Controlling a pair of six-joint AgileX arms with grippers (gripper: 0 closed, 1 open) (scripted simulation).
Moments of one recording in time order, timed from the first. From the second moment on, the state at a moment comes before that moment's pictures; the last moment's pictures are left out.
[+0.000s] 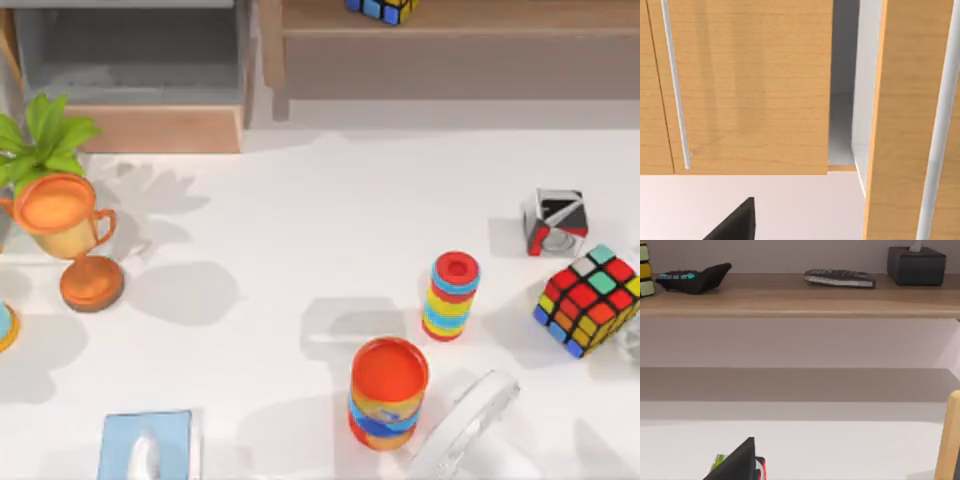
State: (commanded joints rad) left arm 0.72 1.99 0.44 1.54 0.76 1.59; right arm 0.00 0.00 0.00 0.00 0.00 0.00
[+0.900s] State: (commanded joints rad) left arm 0.66 2.02 0.52 1.49 0.70 1.59; right arm 0.00 0.00 0.00 0.00 0.00 0.00
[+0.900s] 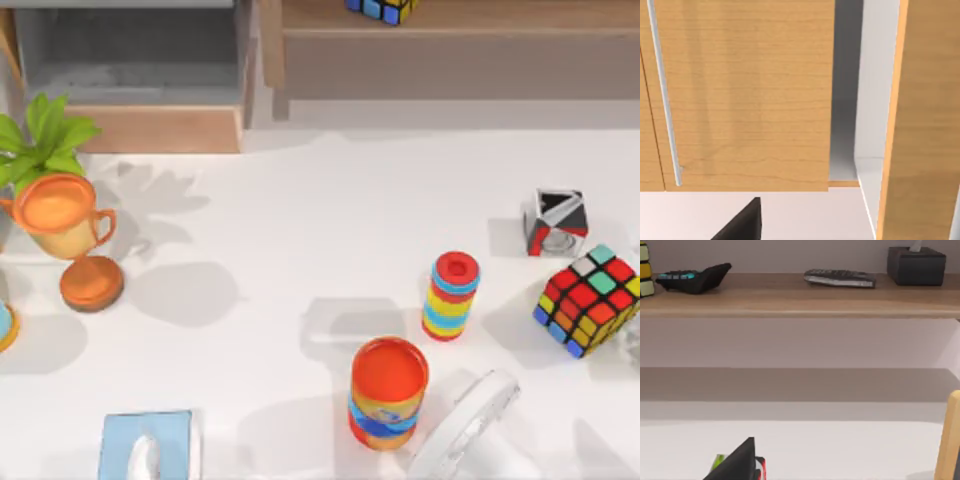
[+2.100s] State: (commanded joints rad) left arm 0.66 2.03 0.51 1.49 0.70 1.59; right arm 0.00 0.00 0.00 0.00 0.00 0.00
